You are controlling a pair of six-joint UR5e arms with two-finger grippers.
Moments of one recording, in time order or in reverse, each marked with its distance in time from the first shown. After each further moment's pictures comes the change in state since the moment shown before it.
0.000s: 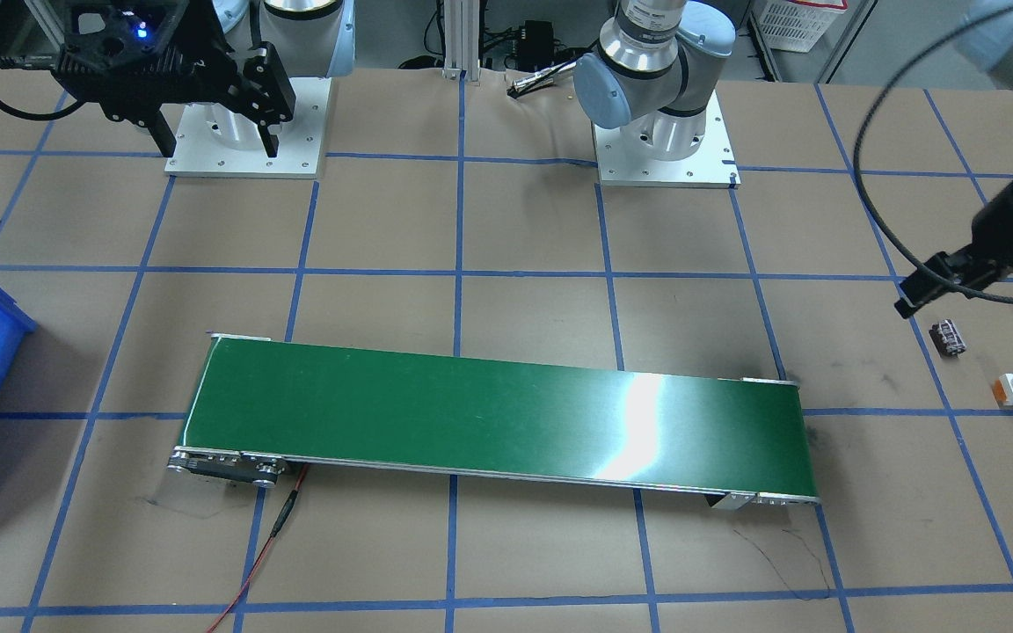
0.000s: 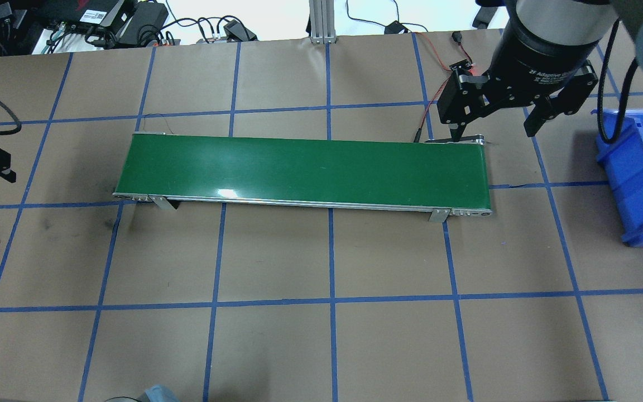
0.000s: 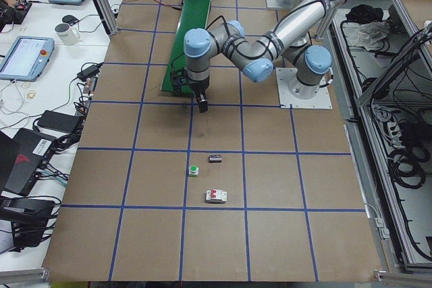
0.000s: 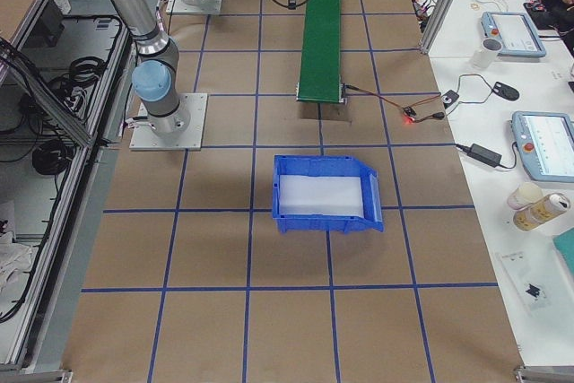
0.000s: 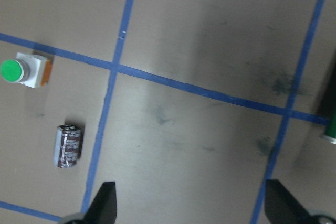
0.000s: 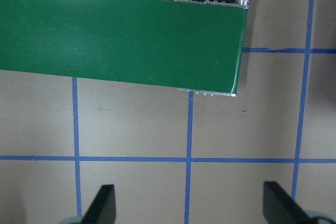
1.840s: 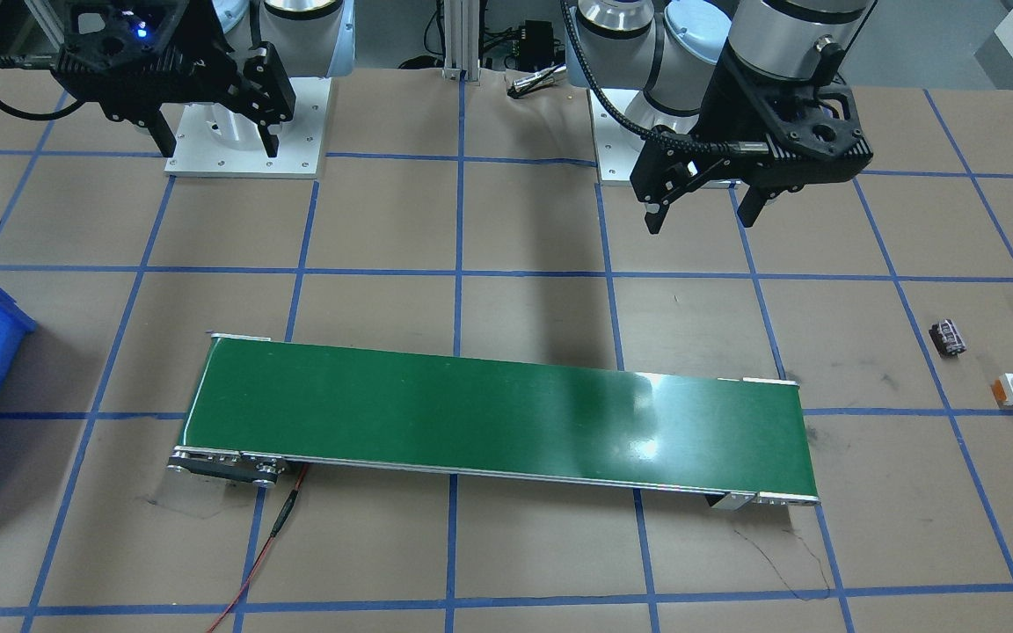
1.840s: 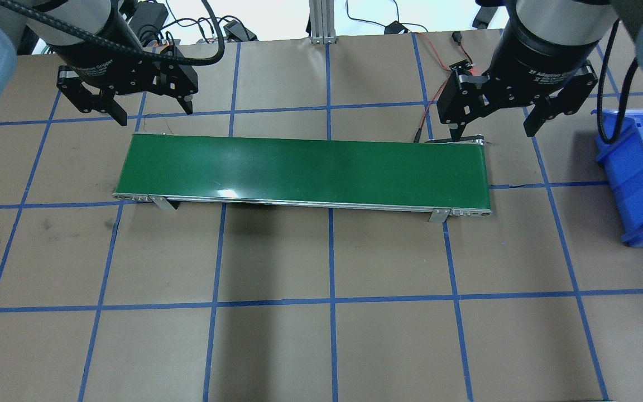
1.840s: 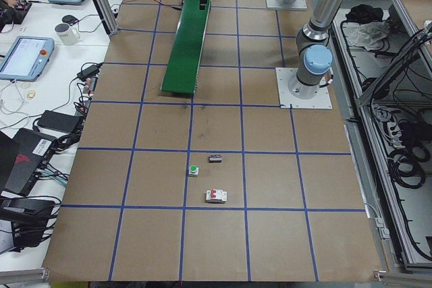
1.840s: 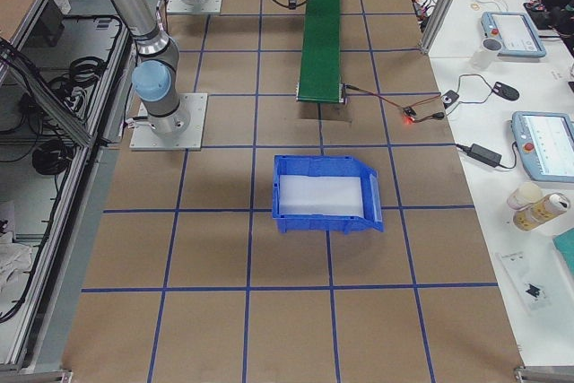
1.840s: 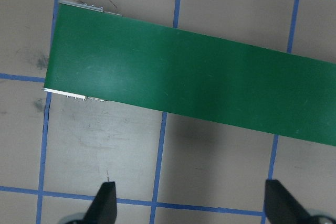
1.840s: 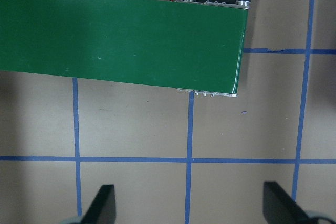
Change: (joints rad) left arm -0.700 0.150 0.247 -0.340 -0.018 -0.562; right arm 0.000 0.000 0.000 -0.002 0.001 0.000
